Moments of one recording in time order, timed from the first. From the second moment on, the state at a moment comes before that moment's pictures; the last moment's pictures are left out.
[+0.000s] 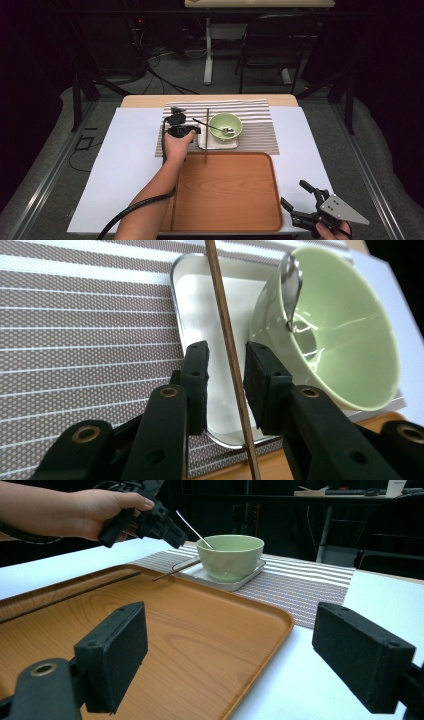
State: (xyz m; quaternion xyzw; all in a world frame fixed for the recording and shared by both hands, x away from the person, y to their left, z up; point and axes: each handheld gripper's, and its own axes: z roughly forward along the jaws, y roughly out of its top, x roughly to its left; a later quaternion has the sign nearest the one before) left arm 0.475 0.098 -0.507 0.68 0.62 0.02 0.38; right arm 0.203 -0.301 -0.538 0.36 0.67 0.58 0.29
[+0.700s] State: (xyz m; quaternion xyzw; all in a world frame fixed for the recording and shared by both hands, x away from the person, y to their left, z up) left arm 0.491 0.072 -0.530 0.70 0.61 0.06 0.37; right arm 0.203 -0.301 -0.538 0.36 0.67 0.58 0.29
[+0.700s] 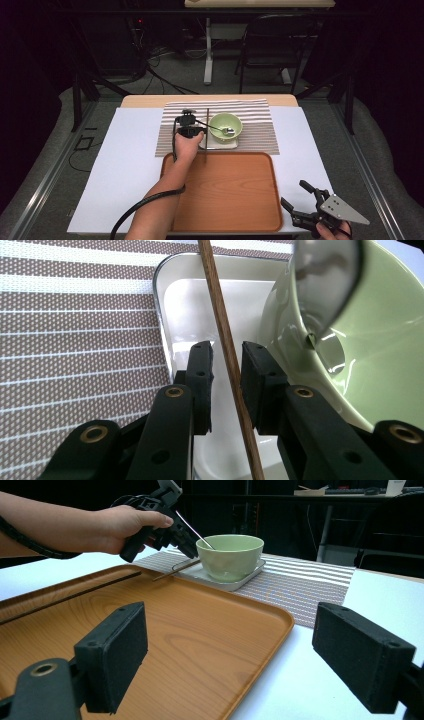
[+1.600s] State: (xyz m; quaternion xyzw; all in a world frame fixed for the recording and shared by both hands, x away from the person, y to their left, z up) left arm 0.504 0.071 -0.538 0.66 0.65 0.01 0.37; right arm 0.203 -0.301 -0.538 0.36 0.67 0.58 0.29
